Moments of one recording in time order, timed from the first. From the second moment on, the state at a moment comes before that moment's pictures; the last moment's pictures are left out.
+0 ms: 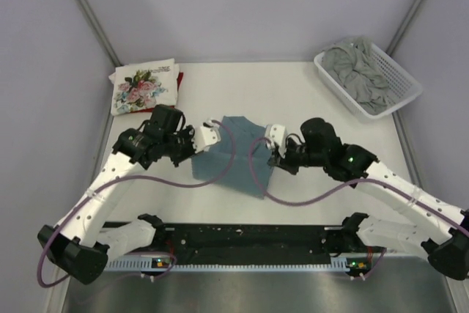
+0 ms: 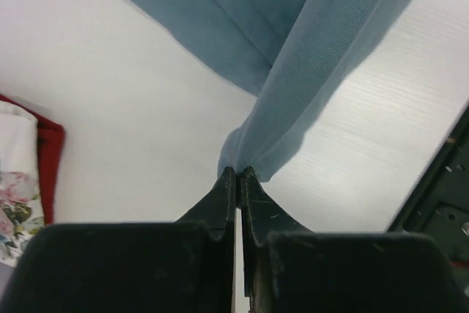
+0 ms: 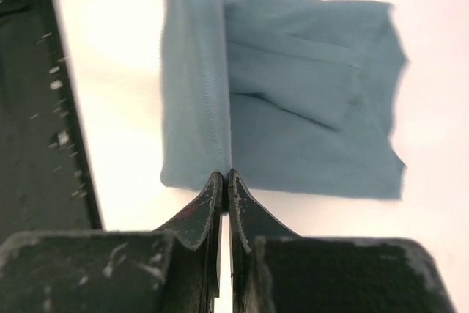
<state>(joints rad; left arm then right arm) -0.47 1.04 1.13 -1.06 0.26 0.76 0.87 1.00 0.91 -0.52 -0.35 -0.39</state>
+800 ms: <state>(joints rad) -0.47 1.97 1.65 -0.58 0.08 0.60 0.34 1.49 0.93 -0.16 -0.32 -0.19</state>
